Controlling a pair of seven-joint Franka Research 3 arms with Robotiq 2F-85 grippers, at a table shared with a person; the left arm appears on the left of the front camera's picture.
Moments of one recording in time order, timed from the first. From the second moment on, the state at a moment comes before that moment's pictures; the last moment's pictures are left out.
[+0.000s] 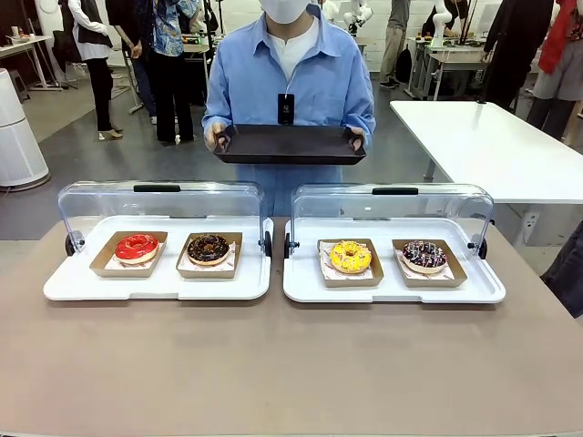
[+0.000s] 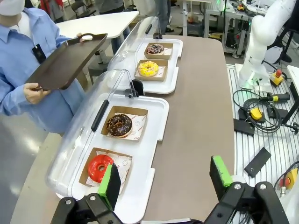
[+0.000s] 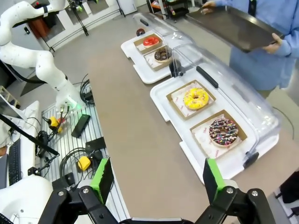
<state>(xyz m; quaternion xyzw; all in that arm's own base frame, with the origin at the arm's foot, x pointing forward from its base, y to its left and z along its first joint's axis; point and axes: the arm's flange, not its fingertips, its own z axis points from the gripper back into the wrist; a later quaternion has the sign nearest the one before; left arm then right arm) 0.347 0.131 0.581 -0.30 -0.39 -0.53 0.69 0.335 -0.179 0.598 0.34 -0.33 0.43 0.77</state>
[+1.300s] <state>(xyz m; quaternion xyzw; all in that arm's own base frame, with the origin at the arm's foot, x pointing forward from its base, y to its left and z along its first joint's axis) 0.347 0.133 0.579 -0.30 -0.39 -0.53 0.69 0.335 -0.179 0.598 0.33 -0.33 0.43 0.77</state>
